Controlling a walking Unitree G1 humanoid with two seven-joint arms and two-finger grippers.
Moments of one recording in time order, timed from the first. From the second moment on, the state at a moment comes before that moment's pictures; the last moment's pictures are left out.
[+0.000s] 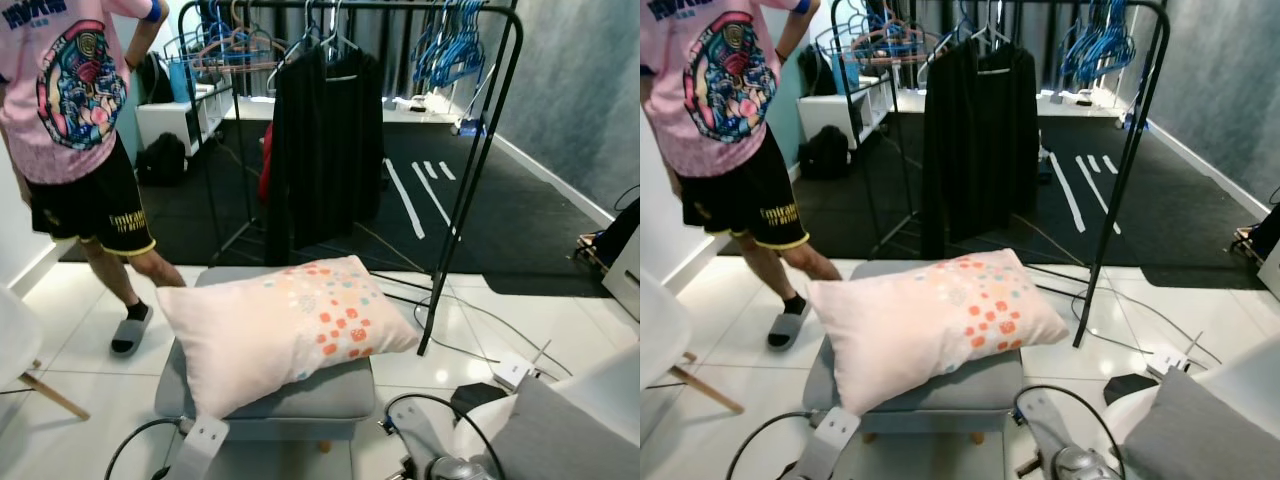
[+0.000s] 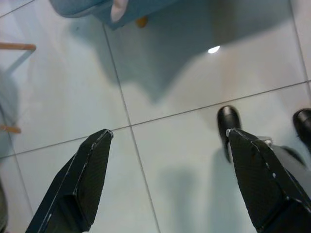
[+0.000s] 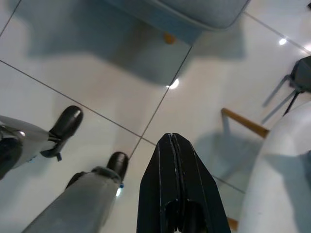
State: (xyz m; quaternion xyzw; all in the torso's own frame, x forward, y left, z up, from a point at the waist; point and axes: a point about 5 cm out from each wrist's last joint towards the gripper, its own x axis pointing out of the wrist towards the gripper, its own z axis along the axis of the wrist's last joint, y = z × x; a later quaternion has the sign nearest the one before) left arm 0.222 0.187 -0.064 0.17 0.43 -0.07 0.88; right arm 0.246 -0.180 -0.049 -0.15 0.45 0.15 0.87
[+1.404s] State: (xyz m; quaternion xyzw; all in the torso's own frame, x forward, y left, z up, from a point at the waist) left arm 0.223 0.185 -0.063 0.13 0.43 -0.02 0.89; right arm 0.242 -0.186 -0.050 -0.15 0.44 0.15 0.87
